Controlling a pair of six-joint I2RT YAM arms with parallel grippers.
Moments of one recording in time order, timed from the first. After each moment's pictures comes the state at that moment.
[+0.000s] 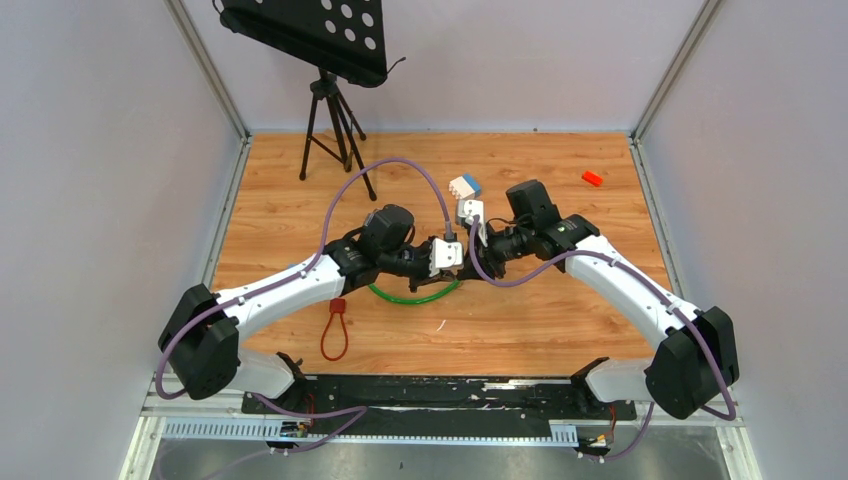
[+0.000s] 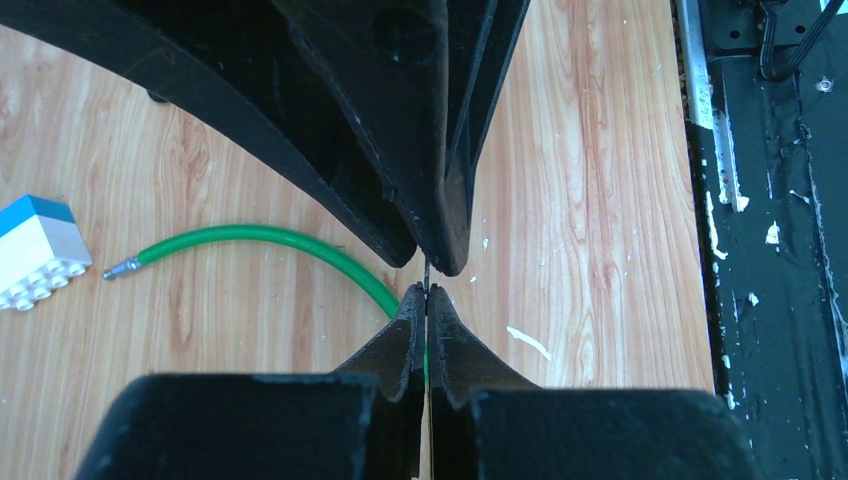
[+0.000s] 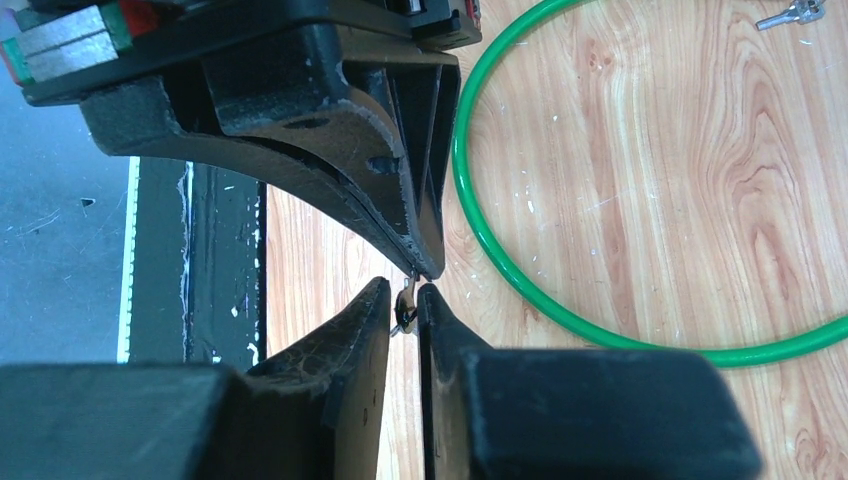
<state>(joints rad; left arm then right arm) -0.82 1.37 0.94 -0.17 0.59 0.54 0.54 1.32 1.06 -0.58 -0.87 -0.54</state>
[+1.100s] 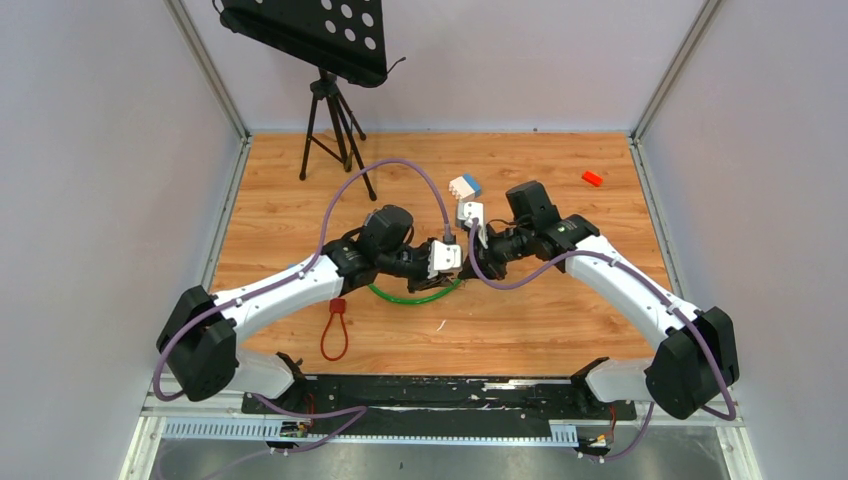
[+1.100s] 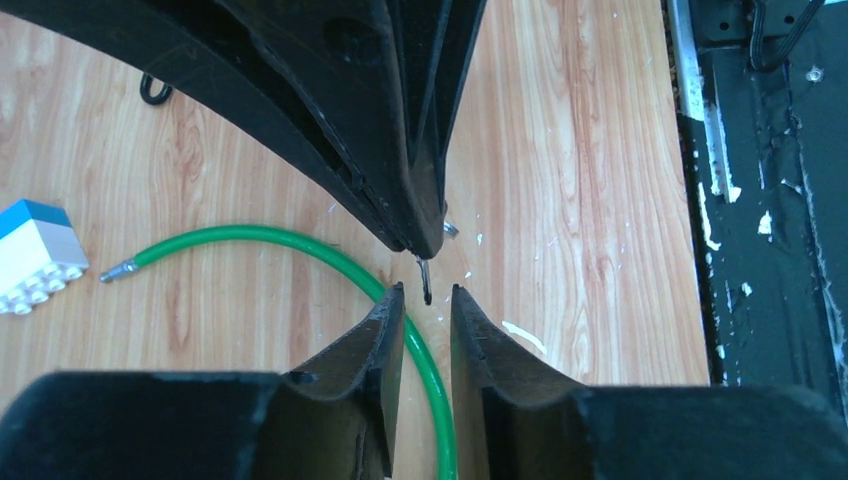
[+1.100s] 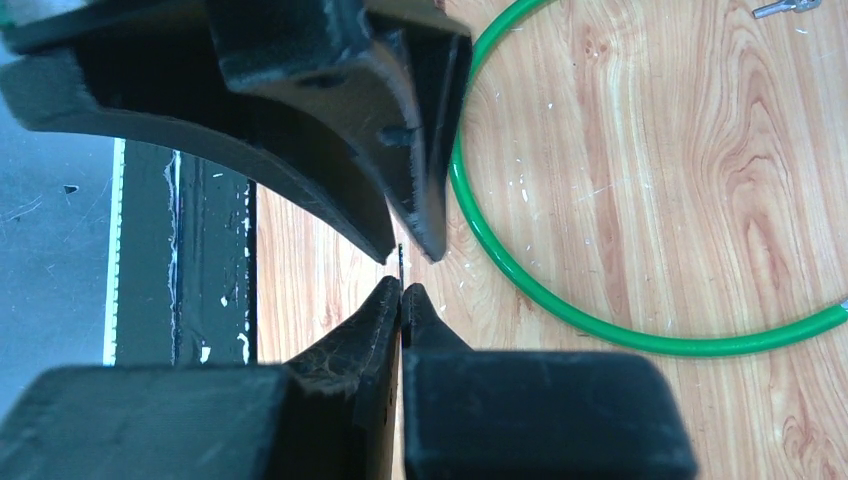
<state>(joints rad) -0.82 1.37 0.94 -0.19 0.61 0.55 0.54 1.32 1.06 -0.61 -0.85 -0.57</state>
